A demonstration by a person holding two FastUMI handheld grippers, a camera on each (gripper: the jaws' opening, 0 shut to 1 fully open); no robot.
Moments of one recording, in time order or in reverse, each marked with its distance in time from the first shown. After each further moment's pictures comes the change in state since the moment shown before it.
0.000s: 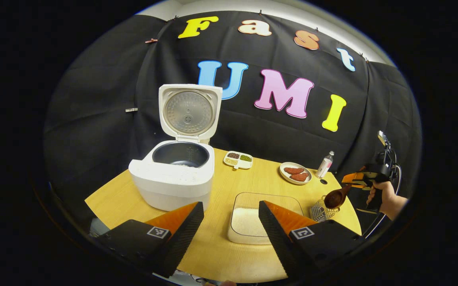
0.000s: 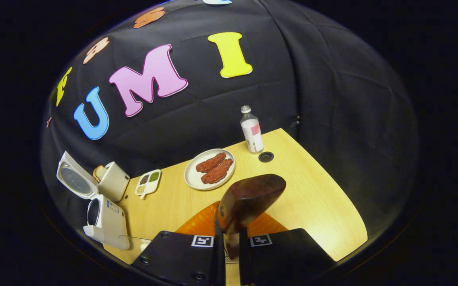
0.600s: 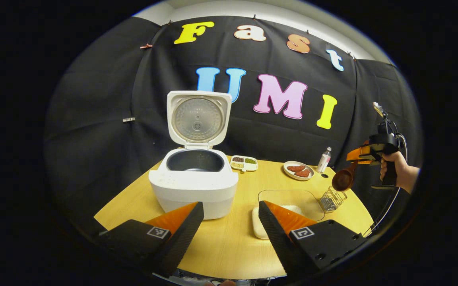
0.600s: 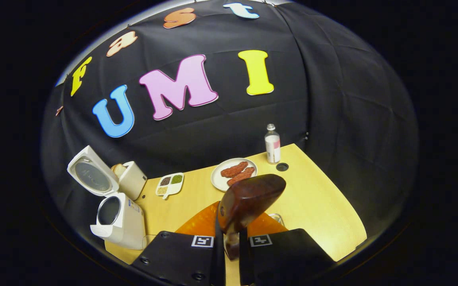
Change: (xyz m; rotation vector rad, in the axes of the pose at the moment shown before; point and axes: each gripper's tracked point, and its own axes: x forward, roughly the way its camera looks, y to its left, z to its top) left arm -0.020 0.082 -0.002 0.076 -0.041 -0.065; right arm -0.073 0.103 -0.004 -0.085 -0.067 0.047
